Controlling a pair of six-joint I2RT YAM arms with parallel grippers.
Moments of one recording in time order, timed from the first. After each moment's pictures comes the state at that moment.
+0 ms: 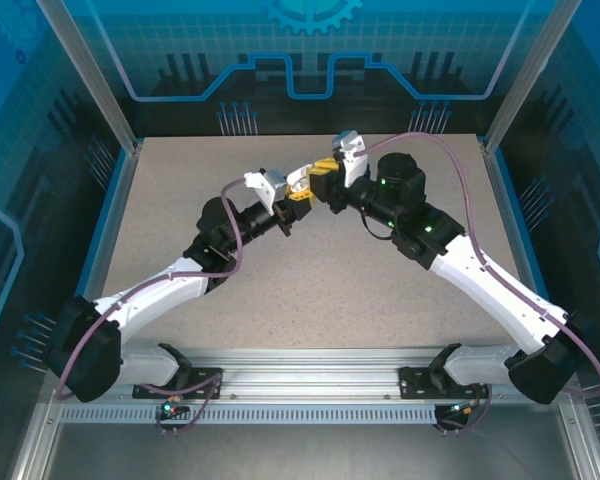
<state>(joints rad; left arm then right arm) -0.58 1.30 0.81 0.68 0.32 -0.09 0.67 1.27 1.27 -0.14 -0.14 0.10</state>
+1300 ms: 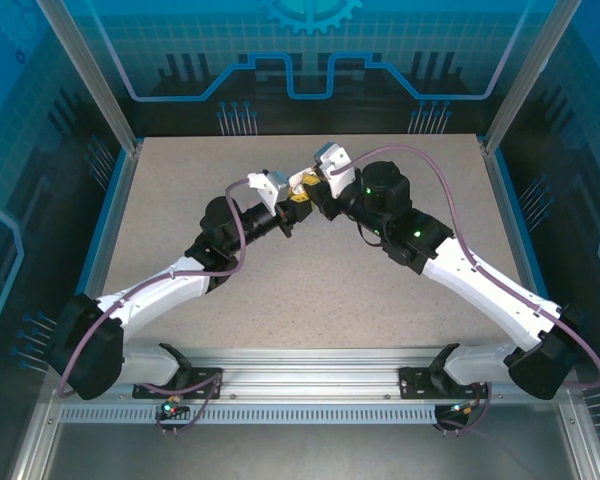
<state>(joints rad) -0.58 1.31 0.81 0.65 0.32 -0.09 0.75 1.29 1.26 -0.15 0.03 -0.16</state>
